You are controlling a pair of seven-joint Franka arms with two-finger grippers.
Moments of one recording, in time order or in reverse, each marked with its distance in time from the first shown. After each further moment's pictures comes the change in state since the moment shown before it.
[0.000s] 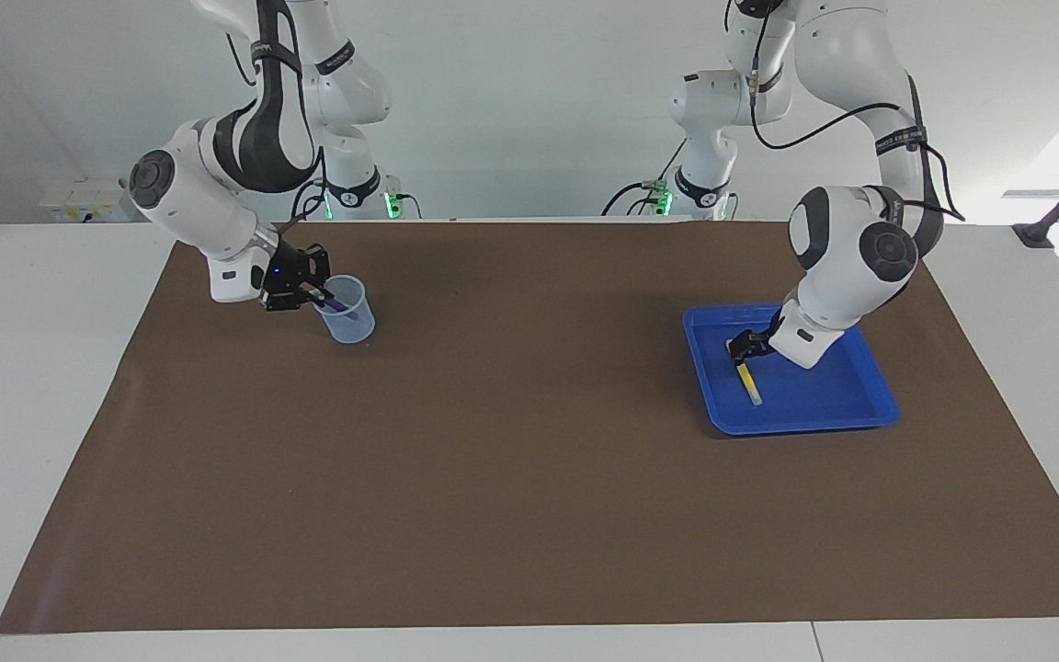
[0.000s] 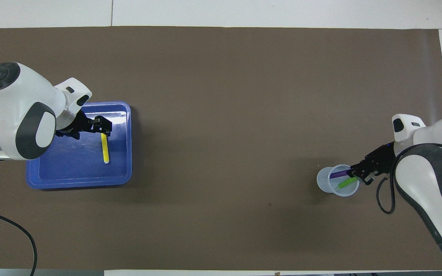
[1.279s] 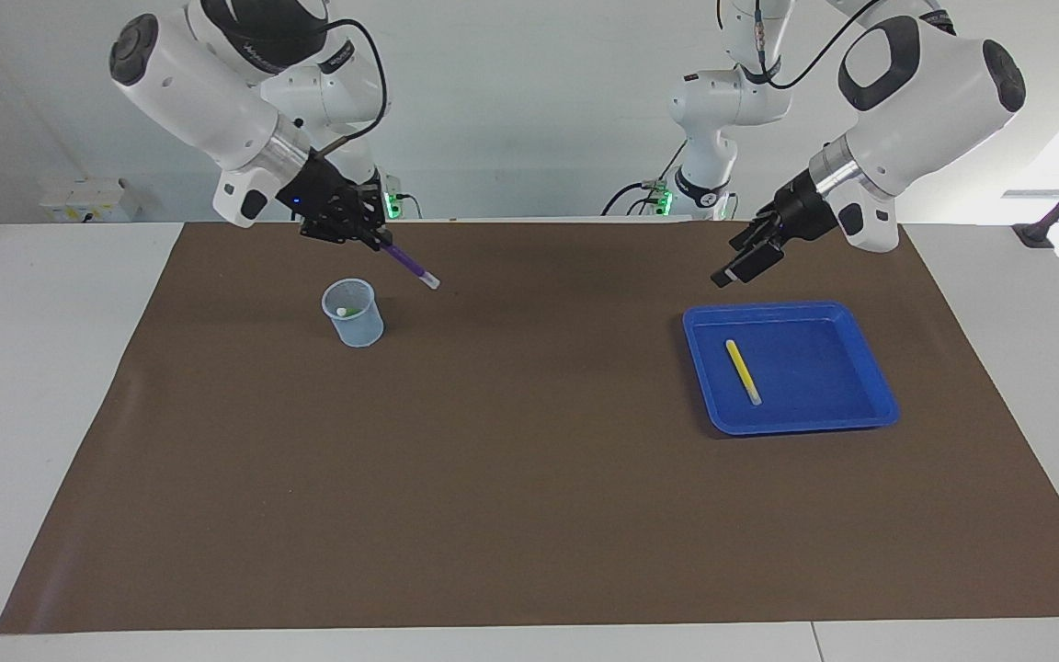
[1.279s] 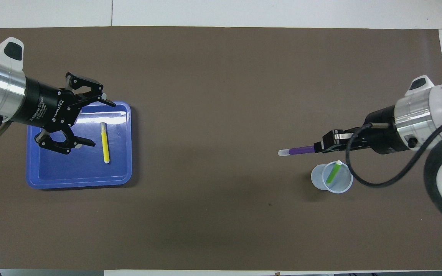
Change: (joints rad) left arm -0.005 -0.190 -0.031 0.210 -0.550 -0.271 -1.151; right arm 0.321 0.008 0.020 0.394 0.283 -0.041 1.261
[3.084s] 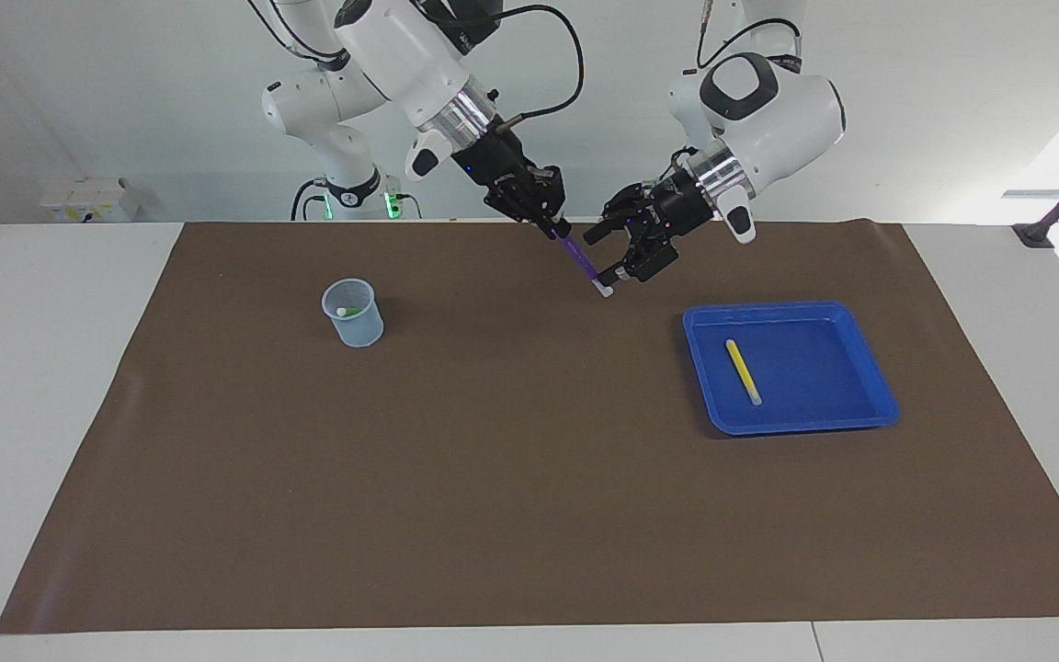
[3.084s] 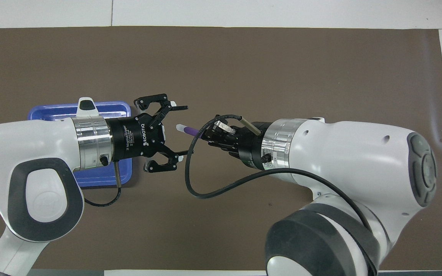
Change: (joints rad) left arm -0.239 -0.171 -0.054 -0.444 -0.533 0.671 -0.018; right arm 0.280 0.010 0.000 -0.059 0.045 0.453 0.449
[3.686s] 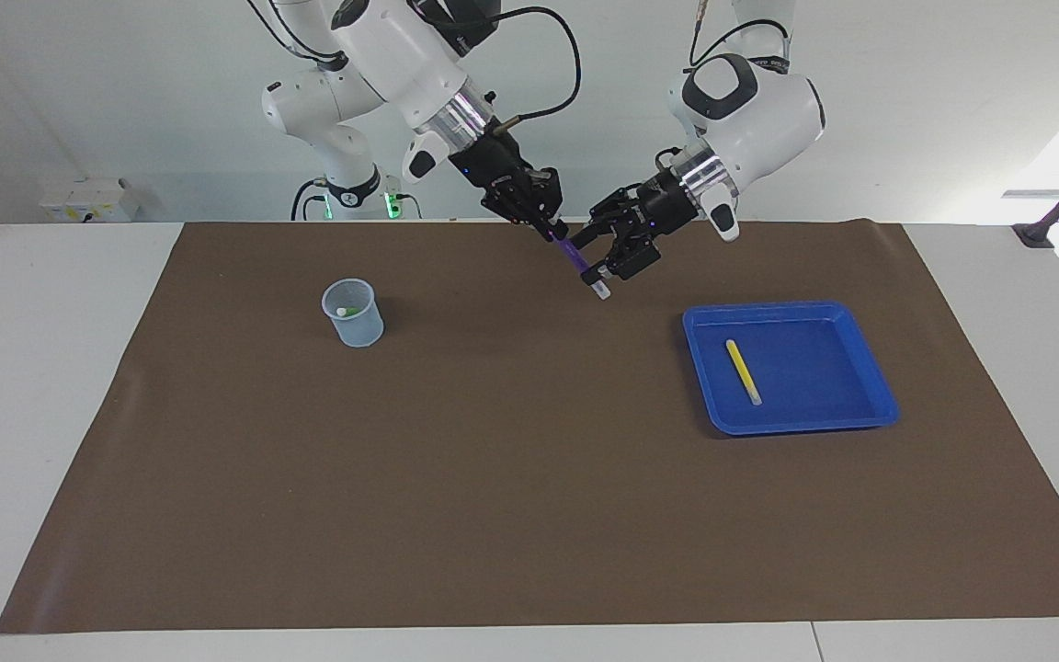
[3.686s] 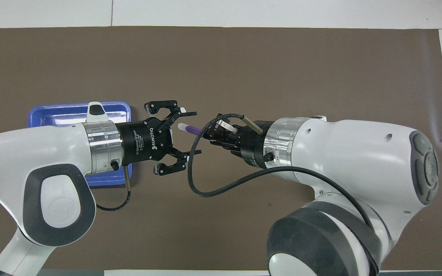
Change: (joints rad) left arm -0.028 0.000 0.002 -0.014 -0.003 0.030 0.000; right arm -0.001 0.000 -0.005 -0.003 0.000 0.000 -0.010
